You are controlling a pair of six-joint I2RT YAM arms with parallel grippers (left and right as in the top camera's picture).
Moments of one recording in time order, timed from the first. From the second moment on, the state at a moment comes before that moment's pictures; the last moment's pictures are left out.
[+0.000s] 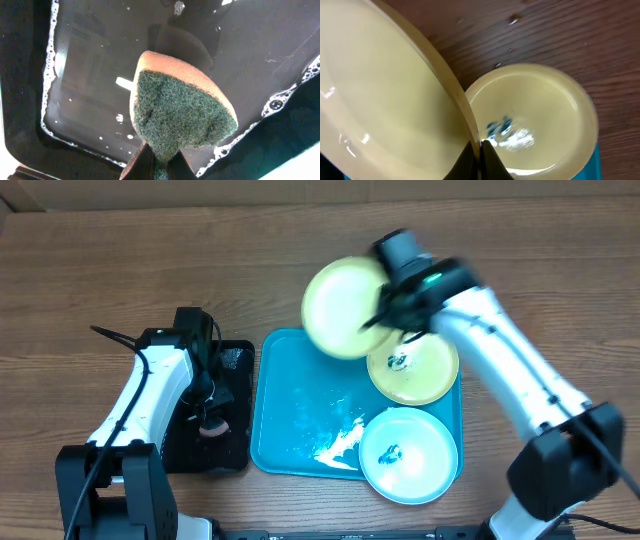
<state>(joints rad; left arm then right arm) 0.00 1.63 1.05 -1.11 -0.09 -0.47 0.39 1.82 1.66 -1.07 0.08 0.64</state>
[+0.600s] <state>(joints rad) 0.00 1.63 1.05 -1.11 -0.09 -0.47 -0.43 1.82 1.52 -1.02 -0.11 0.61</state>
